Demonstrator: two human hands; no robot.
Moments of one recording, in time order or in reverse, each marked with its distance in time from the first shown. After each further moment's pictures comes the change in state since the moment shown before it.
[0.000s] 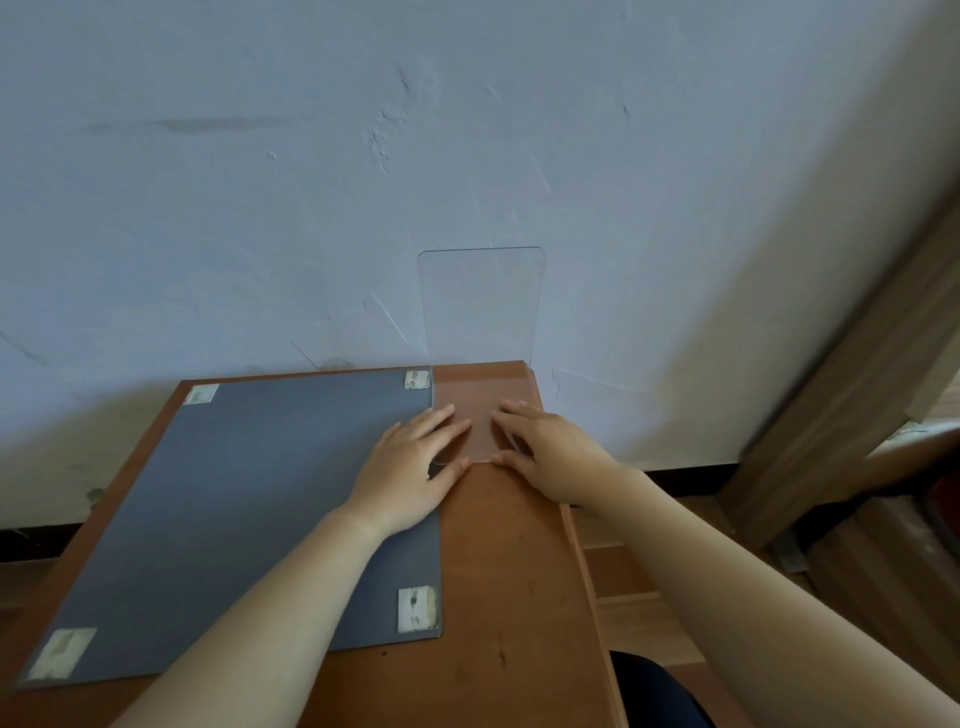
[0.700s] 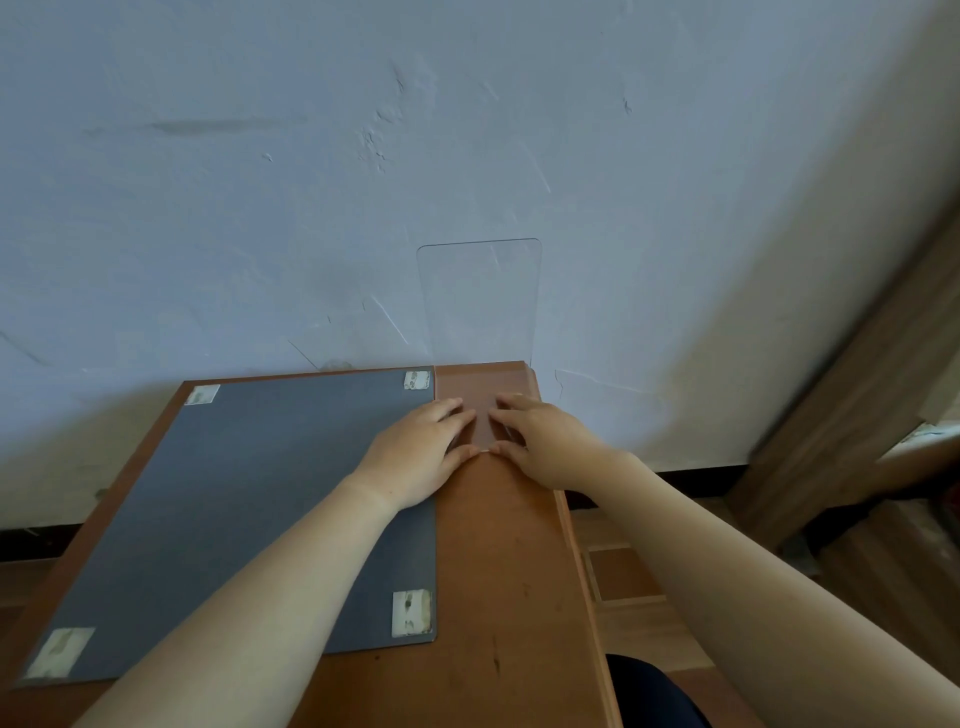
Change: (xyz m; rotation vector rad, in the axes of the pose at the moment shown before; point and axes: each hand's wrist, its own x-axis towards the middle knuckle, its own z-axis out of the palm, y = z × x) left_hand 0.023 0.014 -0.015 0.161 -0.091 0.010; right_hand 0.017 0.004 -0.005 -0.049 -0.023 -0.027
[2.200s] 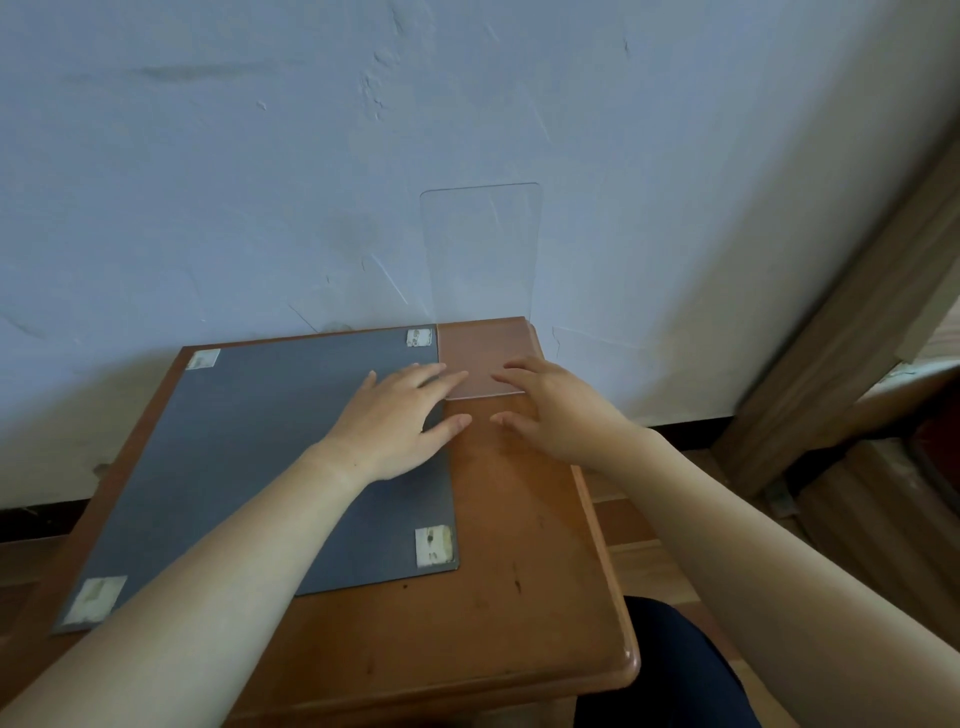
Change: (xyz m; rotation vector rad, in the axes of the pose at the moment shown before) left_hand -0.042 -0.007 -0.027 0.096 -0.058 0.027; right_hand -0.039 -0.034 -0.005 0.078 0.128 0.054
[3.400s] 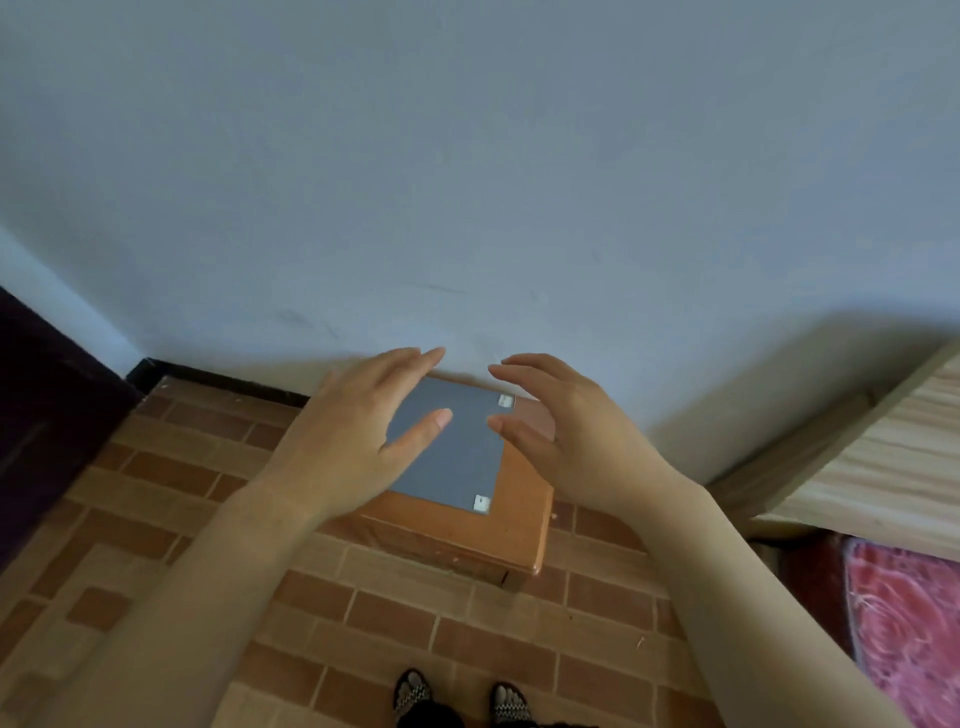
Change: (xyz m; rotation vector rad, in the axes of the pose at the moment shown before) left_hand -0.250 0.171 -0.502 -0.272 0.215 -0.379; right_hand -0.128 -0.280 -0.459 0.260 -0.116 -0.312
